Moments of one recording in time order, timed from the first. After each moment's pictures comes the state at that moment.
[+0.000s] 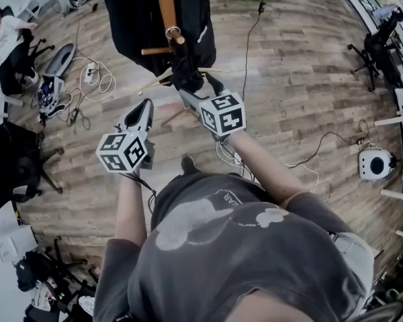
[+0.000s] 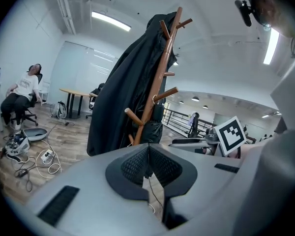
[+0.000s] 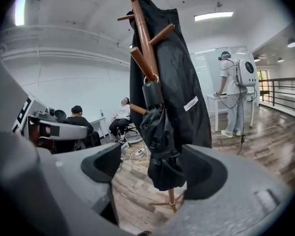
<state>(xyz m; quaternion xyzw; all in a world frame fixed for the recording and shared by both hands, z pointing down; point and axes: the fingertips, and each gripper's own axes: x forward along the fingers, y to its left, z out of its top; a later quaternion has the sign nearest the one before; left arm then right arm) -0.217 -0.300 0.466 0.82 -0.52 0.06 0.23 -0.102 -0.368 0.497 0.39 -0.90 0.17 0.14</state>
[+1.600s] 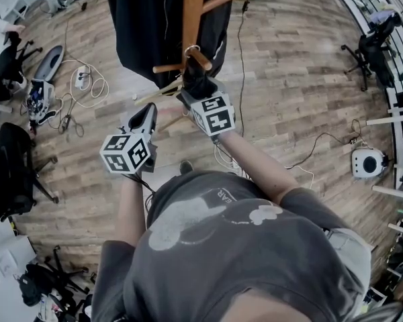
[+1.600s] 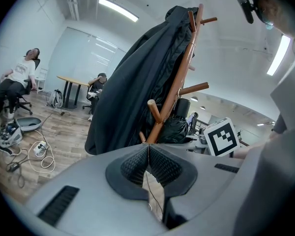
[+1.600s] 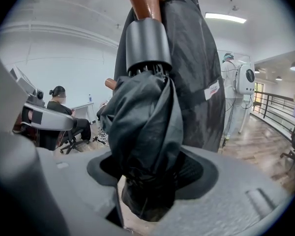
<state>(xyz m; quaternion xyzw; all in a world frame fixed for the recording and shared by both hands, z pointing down) -0.256 -0.370 0.504 0.82 -0.49 0.06 0.28 -0.150 -0.447 0.545 0.43 -0.86 0.13 0.23</state>
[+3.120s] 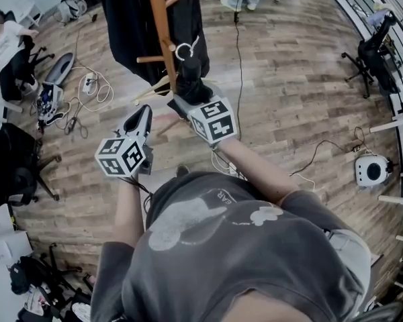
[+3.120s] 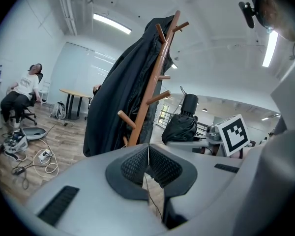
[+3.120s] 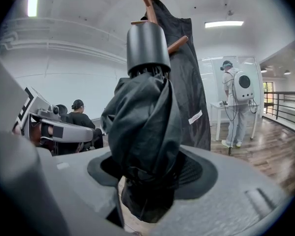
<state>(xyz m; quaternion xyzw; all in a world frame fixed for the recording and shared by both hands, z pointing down) -0.195 -0.287 0.454 0.82 -0.52 0.04 0.22 -0.099 -0.350 0.472 0.38 -0.91 0.12 0.15</state>
